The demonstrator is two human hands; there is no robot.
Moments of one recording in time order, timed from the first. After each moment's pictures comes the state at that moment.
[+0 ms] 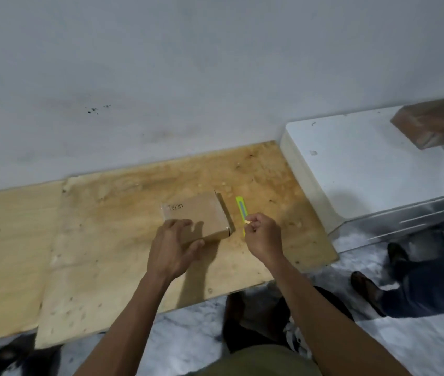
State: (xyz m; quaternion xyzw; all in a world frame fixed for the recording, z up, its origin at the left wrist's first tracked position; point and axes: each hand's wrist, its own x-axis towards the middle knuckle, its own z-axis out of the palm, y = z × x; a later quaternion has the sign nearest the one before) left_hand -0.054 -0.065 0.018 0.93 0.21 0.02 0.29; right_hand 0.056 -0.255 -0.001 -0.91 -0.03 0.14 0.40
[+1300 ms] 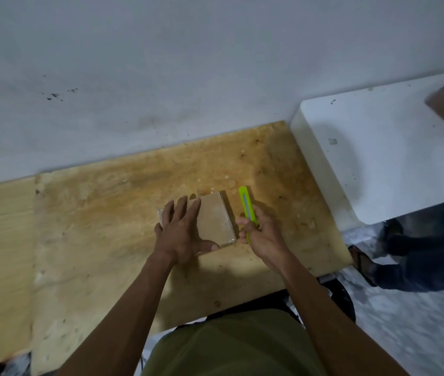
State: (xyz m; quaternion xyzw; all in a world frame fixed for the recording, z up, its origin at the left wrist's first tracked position) left_hand 0.030 -0.016 -0.038 0.93 0.16 -0.20 0.26; right_hand 0.100 -0.219 -0.037 -0.75 0.07 0.31 0.57
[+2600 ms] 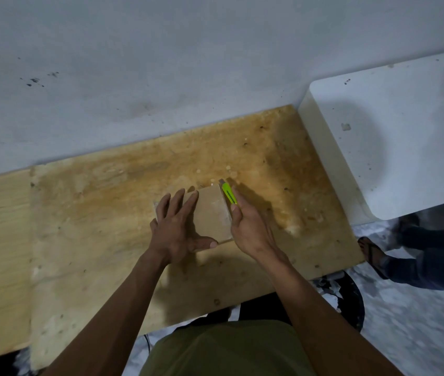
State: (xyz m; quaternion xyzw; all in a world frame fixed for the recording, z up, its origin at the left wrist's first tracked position) left_hand 0.029 -0.015 -0.044 0.93 0.16 -0.17 0.27; right_hand 0.101 -0.193 -0.012 -0.88 -0.07 0.25 0.40
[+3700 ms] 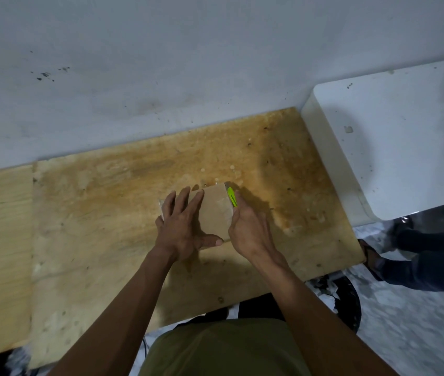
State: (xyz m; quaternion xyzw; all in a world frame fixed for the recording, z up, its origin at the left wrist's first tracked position) left_hand 0.028 -0.015 -0.046 0.93 0.16 -0.17 0.28; right_hand 0.085 -0.172 0.016 -0.92 -0.06 0.26 0.30
